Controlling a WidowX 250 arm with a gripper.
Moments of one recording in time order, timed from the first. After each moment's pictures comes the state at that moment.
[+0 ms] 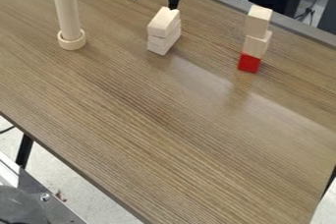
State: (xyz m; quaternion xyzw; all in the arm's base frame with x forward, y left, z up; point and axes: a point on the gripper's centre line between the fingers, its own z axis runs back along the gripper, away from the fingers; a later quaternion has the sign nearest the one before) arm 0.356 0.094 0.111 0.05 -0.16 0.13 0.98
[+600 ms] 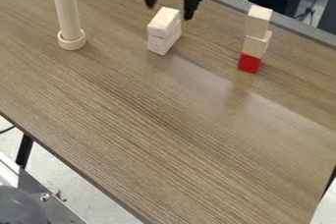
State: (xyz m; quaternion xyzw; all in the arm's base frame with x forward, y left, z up) arm 0.354 0.060 0.112 0.03 -0.16 0.10 0.98
